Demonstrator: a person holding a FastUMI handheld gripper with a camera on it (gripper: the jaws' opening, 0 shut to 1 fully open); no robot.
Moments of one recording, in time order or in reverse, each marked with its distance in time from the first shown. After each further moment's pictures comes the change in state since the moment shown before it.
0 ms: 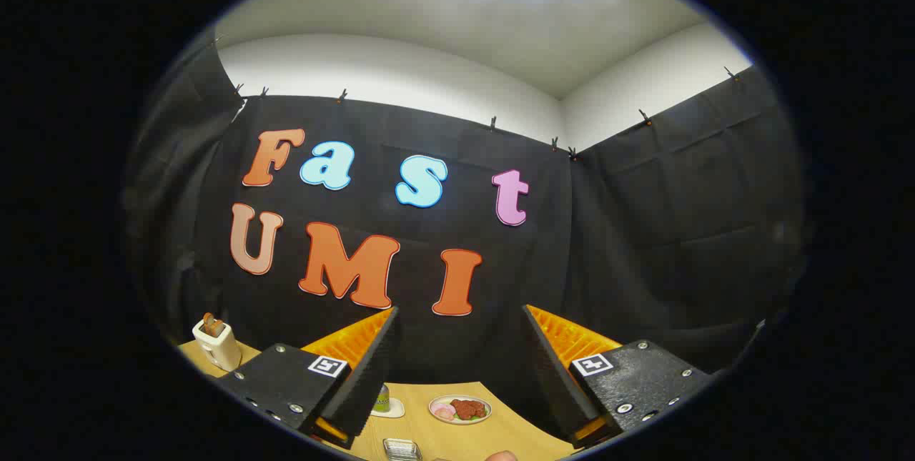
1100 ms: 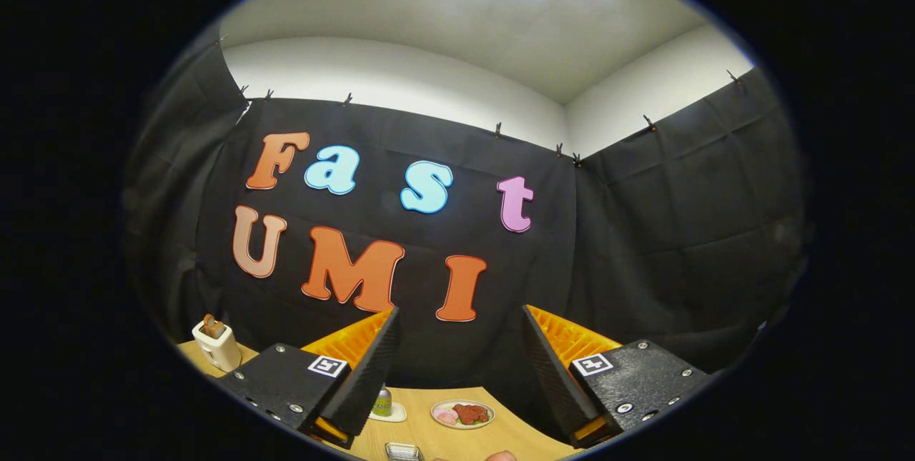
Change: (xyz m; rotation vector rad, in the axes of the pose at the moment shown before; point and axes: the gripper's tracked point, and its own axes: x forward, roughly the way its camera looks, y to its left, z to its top) arm 0.004 0.017 0.003 0.002 -0.031 0.022
